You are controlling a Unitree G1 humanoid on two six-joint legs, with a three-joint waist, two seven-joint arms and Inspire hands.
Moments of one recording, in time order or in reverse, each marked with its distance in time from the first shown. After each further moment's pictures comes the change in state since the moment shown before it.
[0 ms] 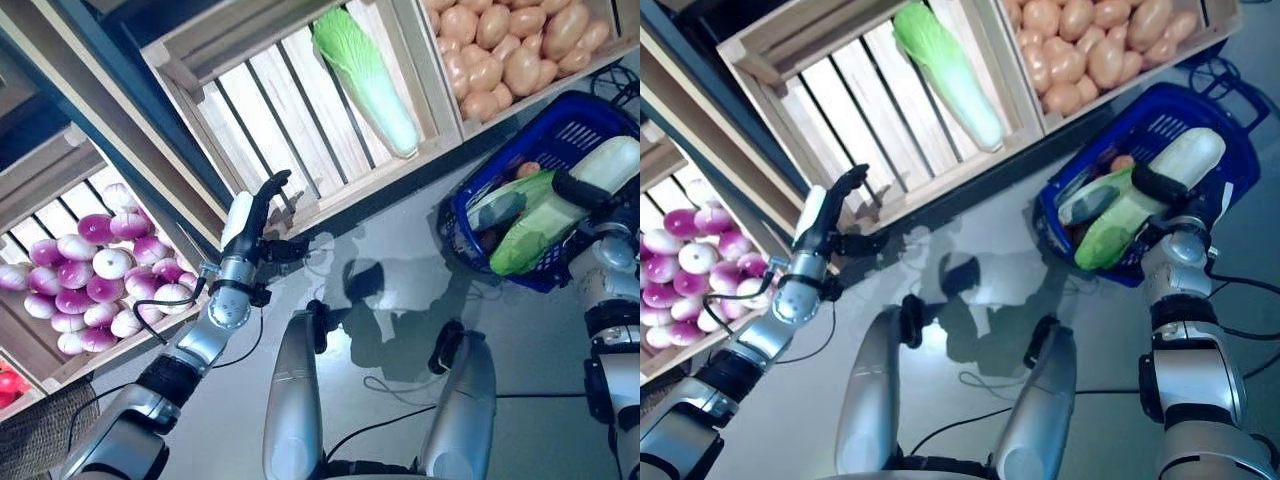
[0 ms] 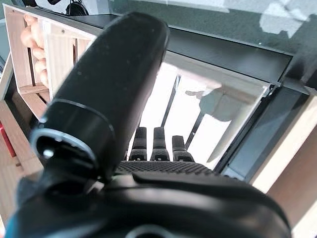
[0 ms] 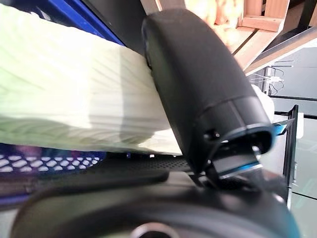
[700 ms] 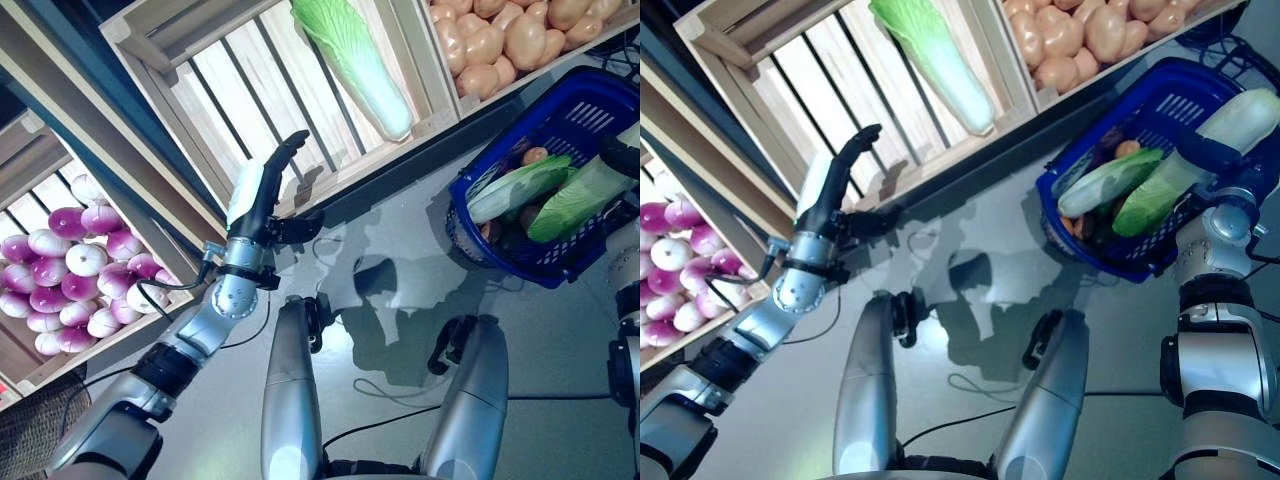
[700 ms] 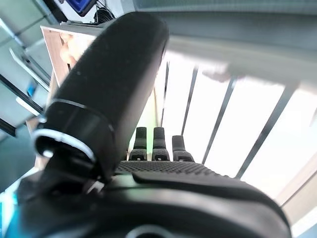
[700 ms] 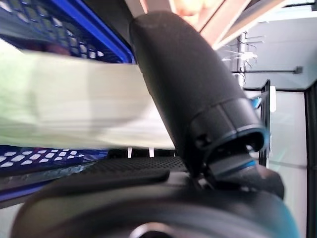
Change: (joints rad) left arm -0.107 0.119 -0.058 -0.095 0.132 -0.021 0.066; right arm -0.089 -0.104 0.000 0.044 0.078 -0.023 0.021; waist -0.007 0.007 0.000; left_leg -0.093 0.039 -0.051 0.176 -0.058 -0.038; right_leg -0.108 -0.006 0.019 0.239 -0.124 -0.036
